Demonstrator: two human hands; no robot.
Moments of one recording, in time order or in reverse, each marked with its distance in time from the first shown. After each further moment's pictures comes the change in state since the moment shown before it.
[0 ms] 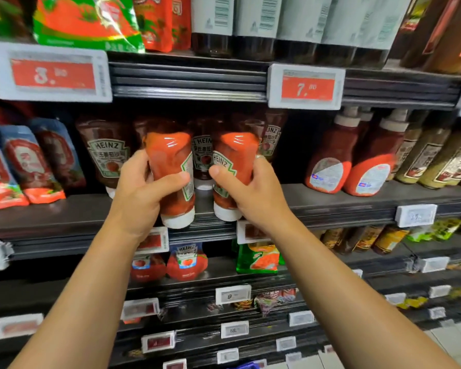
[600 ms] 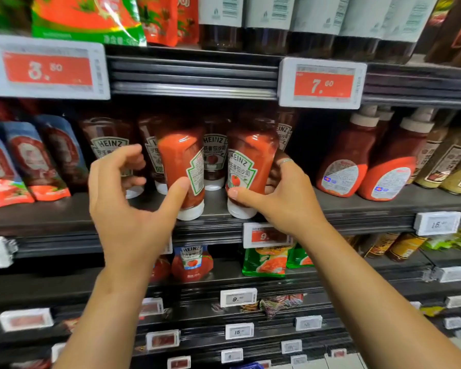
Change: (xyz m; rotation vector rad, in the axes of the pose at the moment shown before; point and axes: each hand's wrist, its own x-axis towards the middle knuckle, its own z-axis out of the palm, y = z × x) left_hand -0.033 0.000 0.007 0.653 0.457 0.440; right_hand 0.004 0.015 -0.032 -0.150 -0.038 0.042
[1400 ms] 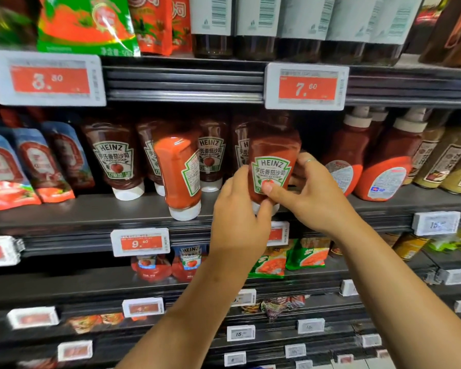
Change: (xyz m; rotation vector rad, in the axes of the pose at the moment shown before) left_hand -0.044 0.061 0.101 0.000 -0.475 -0.258; right_hand -0.003 0.007 -0.051 0.042 -0.094 -0.043
